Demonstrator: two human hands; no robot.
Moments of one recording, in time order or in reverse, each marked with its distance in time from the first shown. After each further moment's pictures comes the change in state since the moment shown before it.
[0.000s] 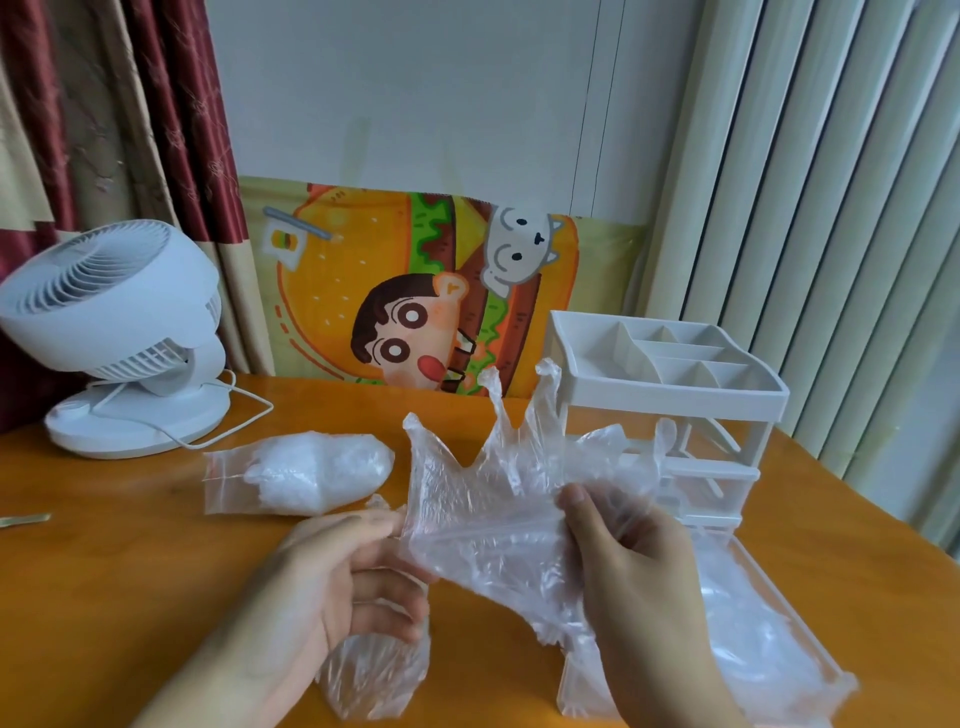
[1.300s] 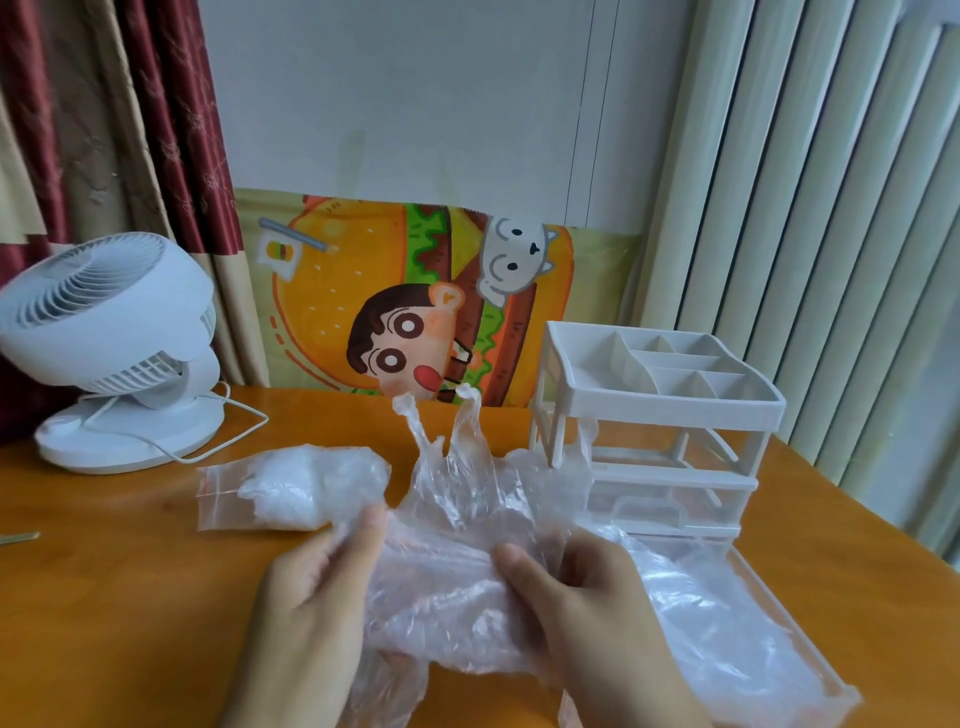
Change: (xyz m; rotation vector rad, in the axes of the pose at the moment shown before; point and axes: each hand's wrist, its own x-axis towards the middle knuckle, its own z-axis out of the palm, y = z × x) left_hand -0.016 -0.007 0.027 0.311 0.391 0.293; right_hand -0.008 0.003 0.011 -0.131 -0.213 0.183
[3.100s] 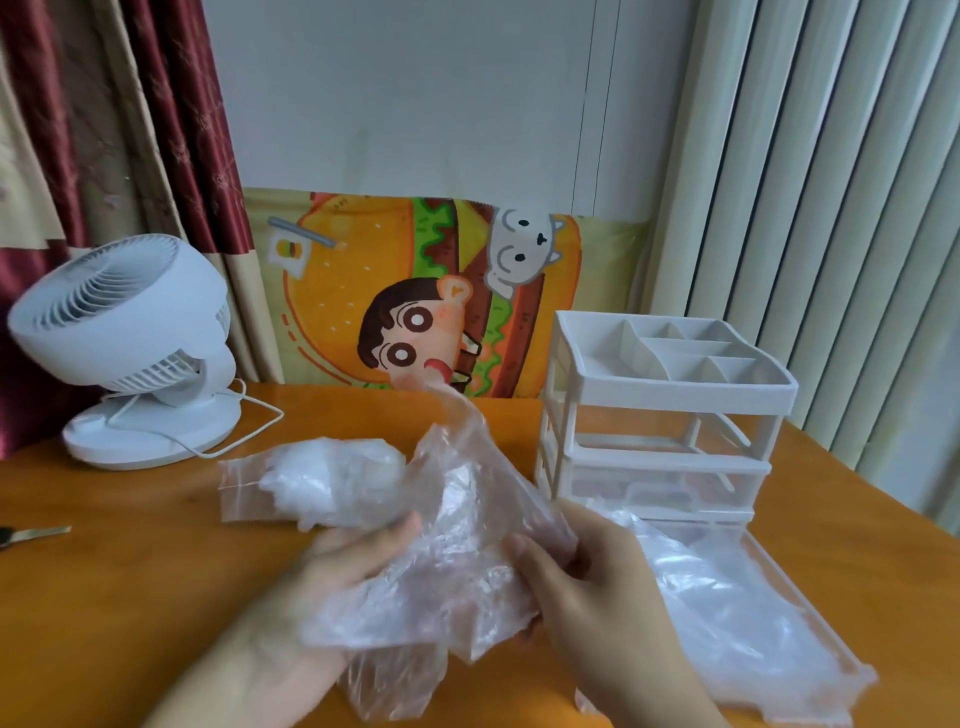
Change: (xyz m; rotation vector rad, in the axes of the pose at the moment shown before) left_hand 0.017 0.018 -0.024 -0.325 -0.424 -0.455; right_hand -0.009 -0.004 0.000 -0.091 -0.067 -0.214
